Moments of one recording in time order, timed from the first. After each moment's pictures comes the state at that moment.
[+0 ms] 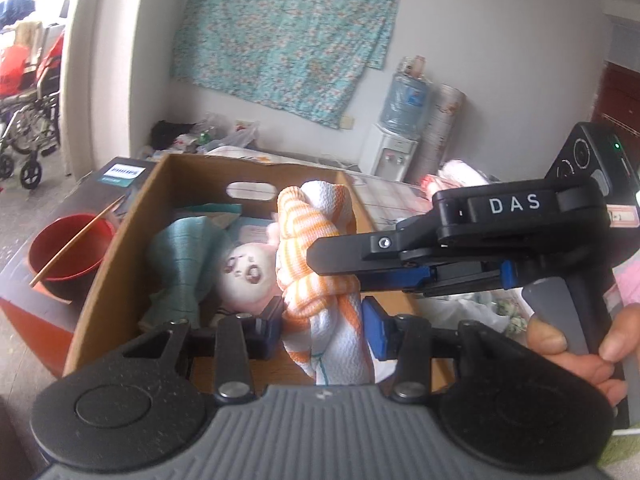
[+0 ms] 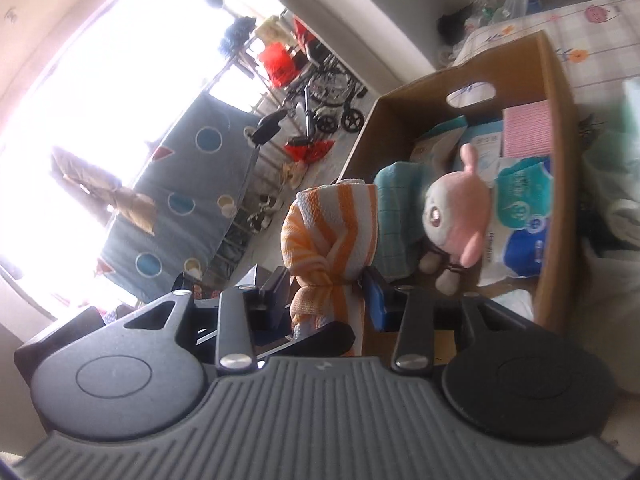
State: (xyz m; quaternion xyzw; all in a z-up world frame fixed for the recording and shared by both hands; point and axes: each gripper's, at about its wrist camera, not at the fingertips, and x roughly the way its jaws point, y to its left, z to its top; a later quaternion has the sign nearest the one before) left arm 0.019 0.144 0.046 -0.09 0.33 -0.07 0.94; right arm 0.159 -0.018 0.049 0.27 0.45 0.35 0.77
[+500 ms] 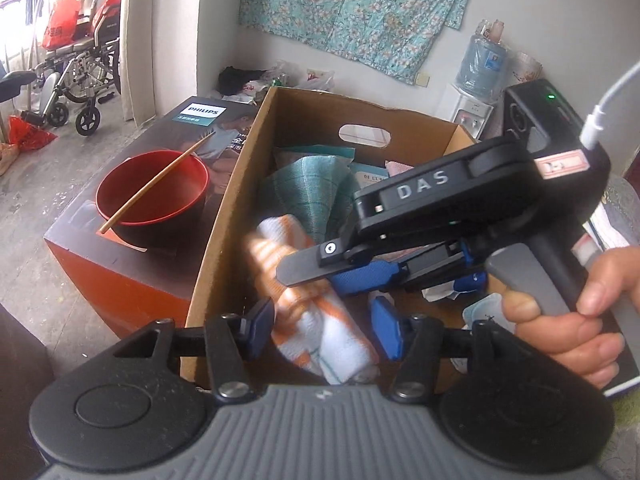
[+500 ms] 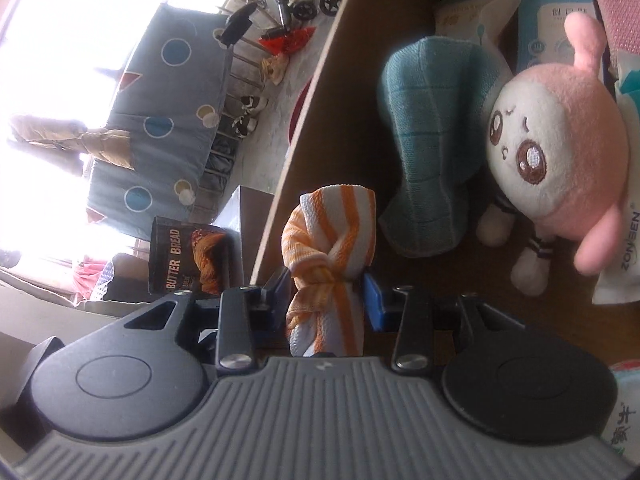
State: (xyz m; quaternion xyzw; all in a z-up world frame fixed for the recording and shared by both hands) left arm 0.043 0.218 0.012 -0.09 0.41 0.01 0.91; right arm 0.237 0.093 -0.040 0.25 0.61 0.34 0.66
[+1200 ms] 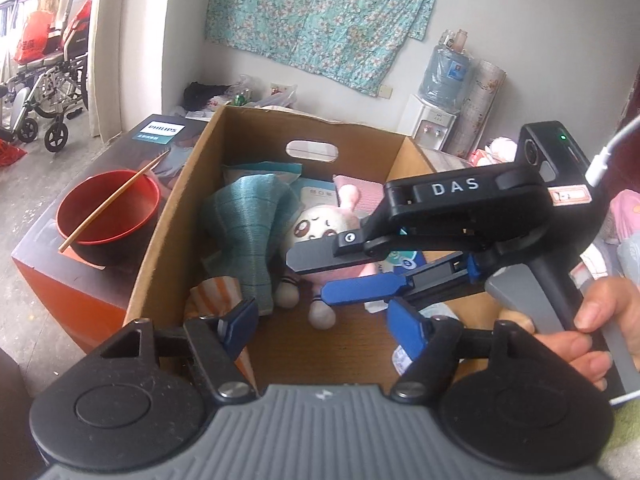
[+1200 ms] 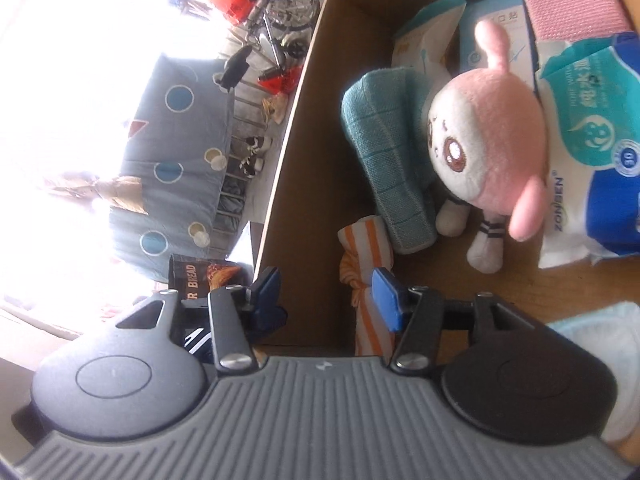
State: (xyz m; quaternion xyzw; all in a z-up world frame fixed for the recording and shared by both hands) left arm 0.036 0.180 0.022 -0.09 0.38 -0.04 0.92; right arm 0.203 0.021 -0.018 0.34 0.54 0.32 0.70
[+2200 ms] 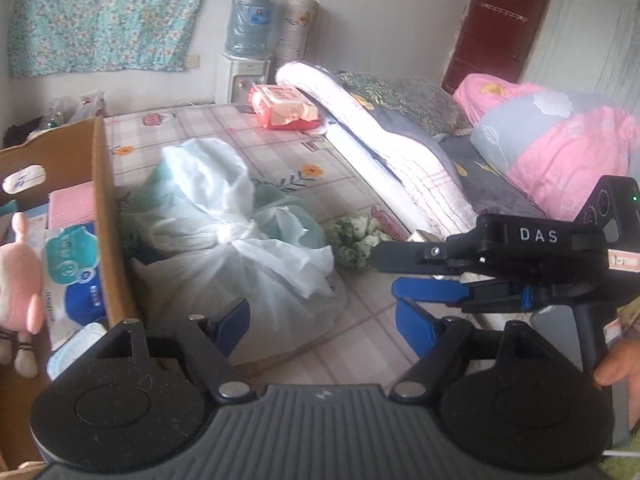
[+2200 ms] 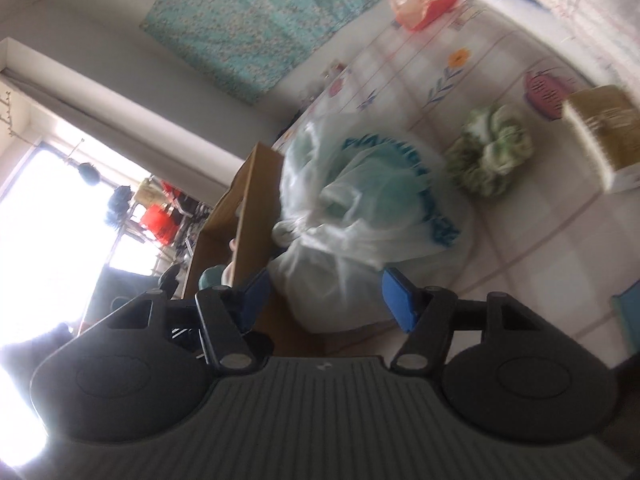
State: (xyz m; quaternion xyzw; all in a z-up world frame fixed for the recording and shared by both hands) left arm 0.062 -0.062 -0.005 0.01 0.40 -0.28 0.87; right arm -0.001 -0.281 -0.025 0.41 0.33 0.04 0.85
